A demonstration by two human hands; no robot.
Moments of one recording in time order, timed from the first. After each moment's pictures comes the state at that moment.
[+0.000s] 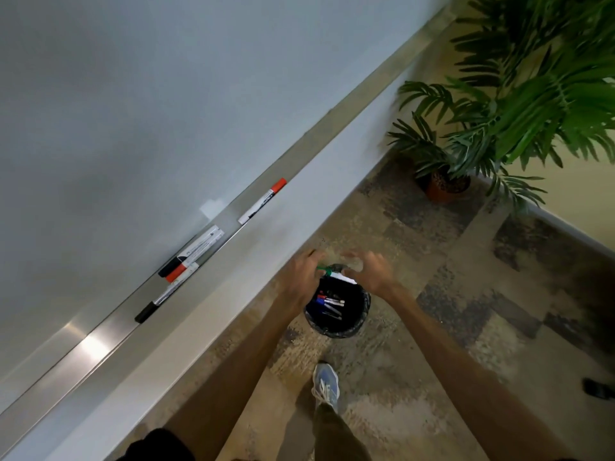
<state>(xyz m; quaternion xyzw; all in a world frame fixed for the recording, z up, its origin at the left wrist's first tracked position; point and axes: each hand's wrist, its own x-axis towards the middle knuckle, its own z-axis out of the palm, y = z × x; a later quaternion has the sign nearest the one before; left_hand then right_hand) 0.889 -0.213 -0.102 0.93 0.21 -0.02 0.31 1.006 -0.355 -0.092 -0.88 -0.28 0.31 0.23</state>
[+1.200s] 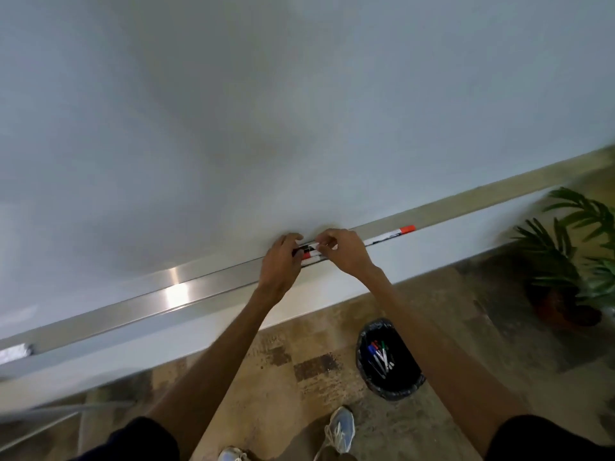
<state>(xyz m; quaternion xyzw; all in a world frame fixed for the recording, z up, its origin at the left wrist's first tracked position) 0.720 -0.075 -0.008 0.81 0.49 0.19 0.26 0.891 -0.122 -0.005 -0.71 -0.57 0.27 0.31</state>
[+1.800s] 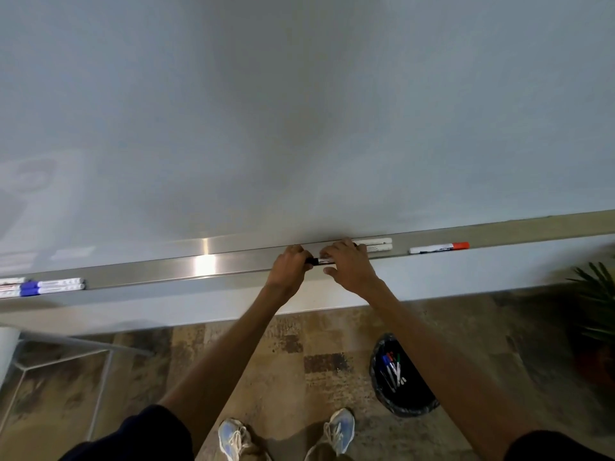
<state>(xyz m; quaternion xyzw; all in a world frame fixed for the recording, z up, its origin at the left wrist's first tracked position) 0.651 -0.075 -0.032 0.83 0.52 0.05 0.19 0.821 -0.107 -0.037 -0.65 -0.73 0.17 0.08</state>
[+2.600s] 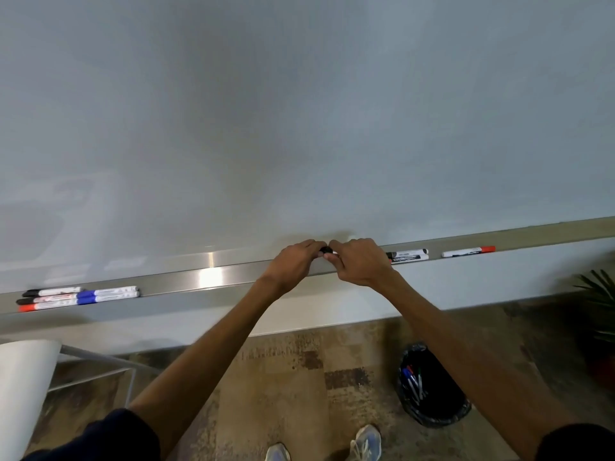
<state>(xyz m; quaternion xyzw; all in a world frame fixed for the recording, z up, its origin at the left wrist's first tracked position) 0.537 -0.071 0.057 0.90 0.38 0.12 0.18 0.726 -0.110 0.055 -0.59 -0.80 0.01 0.09</state>
